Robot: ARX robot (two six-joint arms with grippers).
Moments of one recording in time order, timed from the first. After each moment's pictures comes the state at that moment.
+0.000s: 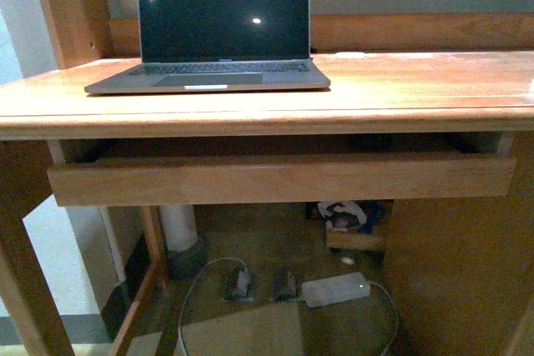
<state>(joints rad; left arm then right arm) -0.16 0.36 0.04 0.30 -0.04 -0.10 0.00 0.01 0.02 0.00 0.00 0.00</state>
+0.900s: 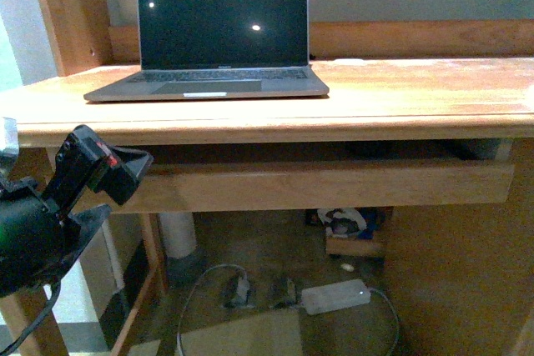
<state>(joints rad) -0.17 1.82 0.59 1.14 0.17 -0.78 0.00 0.01 0.02 0.00 0.00 0.00</state>
